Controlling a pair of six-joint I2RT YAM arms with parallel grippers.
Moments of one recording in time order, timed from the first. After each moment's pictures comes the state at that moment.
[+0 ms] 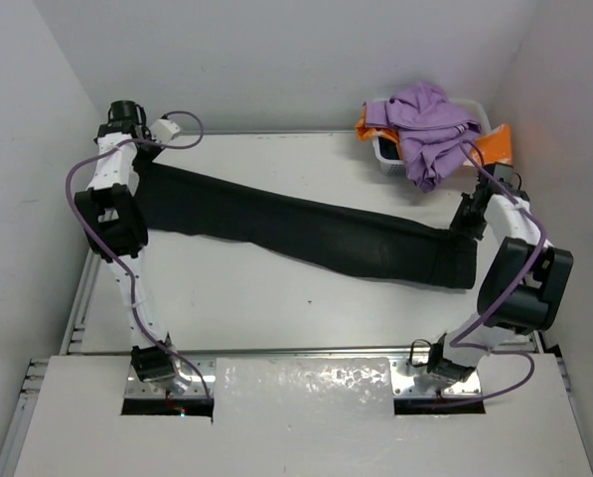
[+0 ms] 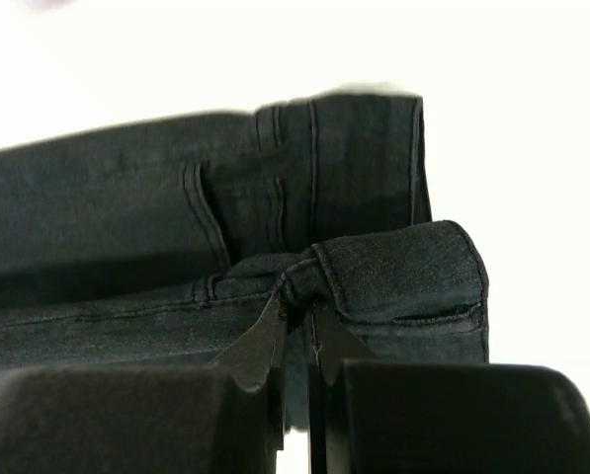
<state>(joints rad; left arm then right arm) 0.25 2.32 2.17 -0.85 0.05 0.96 -0.33 1.62 1.10 -0.64 -0.05 0.19</state>
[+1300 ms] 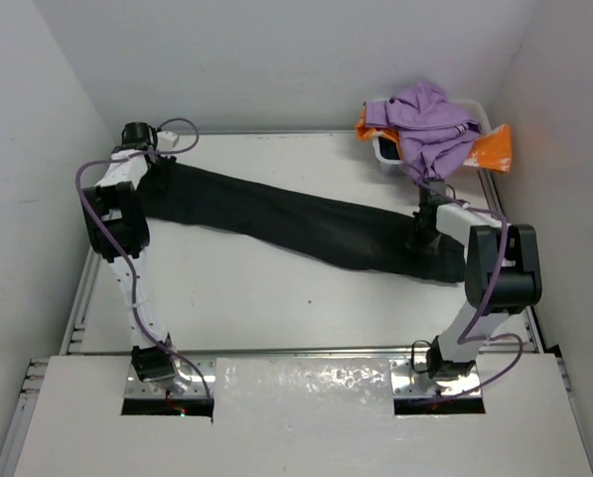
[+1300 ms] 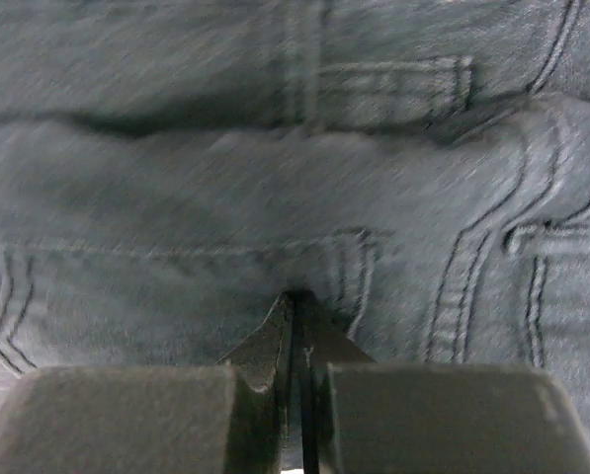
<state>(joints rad) 0.22 2.33 1.89 -0.62 0.04 0.53 0.02 1.70 0.92 -0.46 0.13 0.35</state>
